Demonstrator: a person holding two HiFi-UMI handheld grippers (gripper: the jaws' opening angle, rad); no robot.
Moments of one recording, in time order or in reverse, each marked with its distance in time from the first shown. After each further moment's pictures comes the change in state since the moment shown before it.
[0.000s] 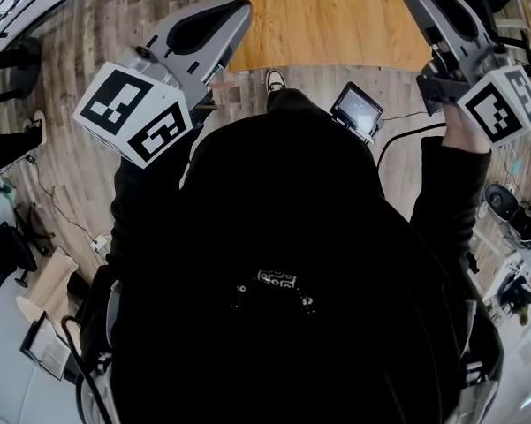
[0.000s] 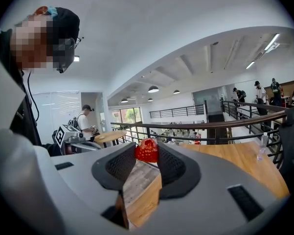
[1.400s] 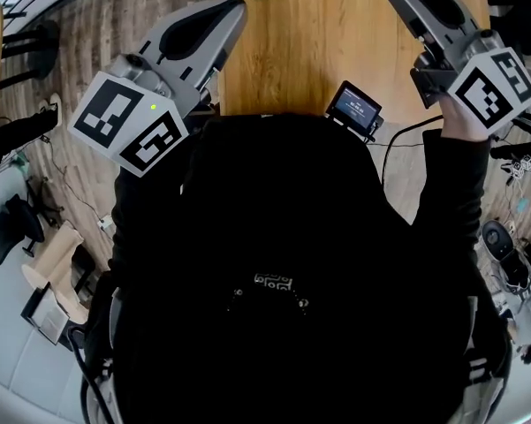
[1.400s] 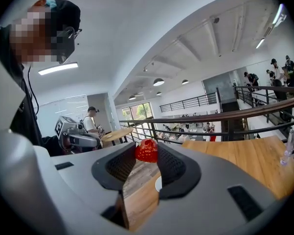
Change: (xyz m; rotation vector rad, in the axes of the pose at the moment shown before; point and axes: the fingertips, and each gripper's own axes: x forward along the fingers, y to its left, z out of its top) left arm 0.097 0.046 0.057 -0.027 0.047 0.129; right arm 0.068 -0.119 0.013 0.068 0.063 0.164
